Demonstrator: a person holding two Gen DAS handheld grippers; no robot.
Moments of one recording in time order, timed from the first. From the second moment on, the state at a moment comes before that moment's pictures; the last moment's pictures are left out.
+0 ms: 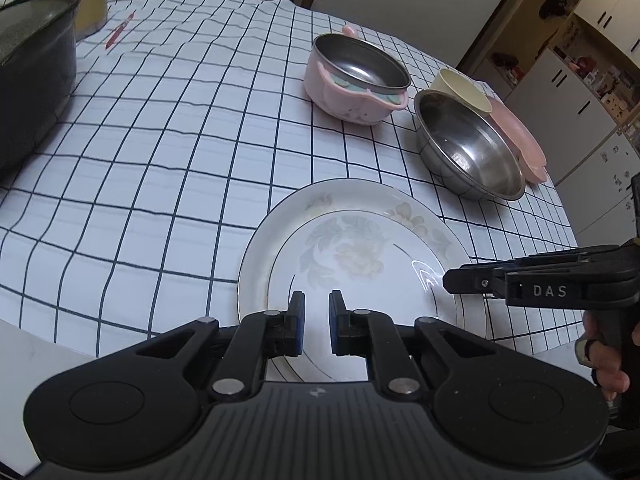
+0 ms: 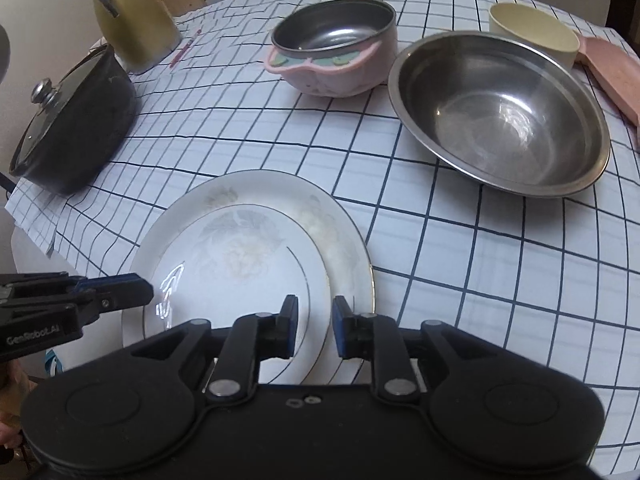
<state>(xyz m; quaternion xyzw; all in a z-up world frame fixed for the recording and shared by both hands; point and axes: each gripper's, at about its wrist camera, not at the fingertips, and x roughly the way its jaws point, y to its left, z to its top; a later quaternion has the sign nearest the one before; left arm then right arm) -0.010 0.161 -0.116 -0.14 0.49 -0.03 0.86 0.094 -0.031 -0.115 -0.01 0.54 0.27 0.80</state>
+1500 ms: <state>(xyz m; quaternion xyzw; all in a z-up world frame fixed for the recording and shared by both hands) 0.128 -0.046 -0.029 -0.04 0.40 -0.08 0.91 0.139 -0.206 -0.005 -0.08 0.39 0.15 0.90</state>
